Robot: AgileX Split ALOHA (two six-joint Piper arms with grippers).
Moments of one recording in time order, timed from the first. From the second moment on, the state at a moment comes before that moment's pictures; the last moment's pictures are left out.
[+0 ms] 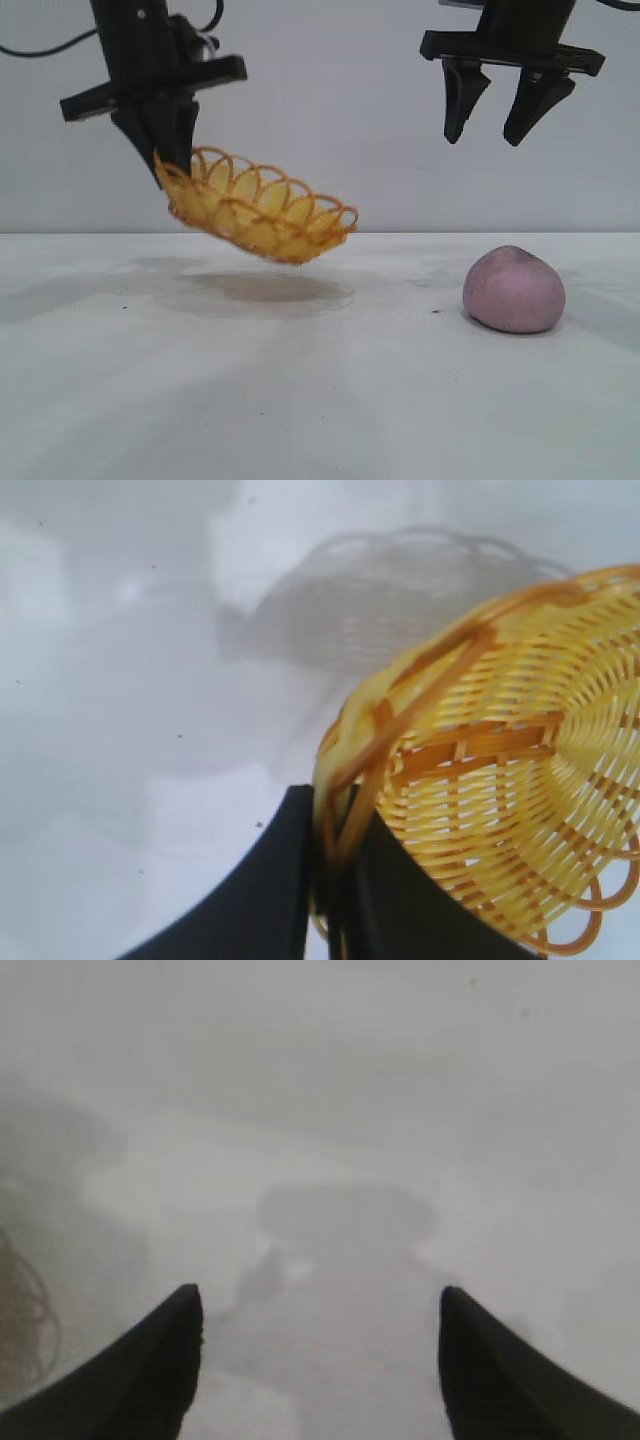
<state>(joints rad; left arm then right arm) -0.29 2.16 -1.88 -0.26 1.22 -0.02 0.30 1.98 -1.56 0.10 0.74 -0.05</state>
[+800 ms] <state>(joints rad) -0.29 1.91 -1.13 -0.80 0.73 0.17 0.30 1.98 -1.56 0.10 0.74 -0.05</state>
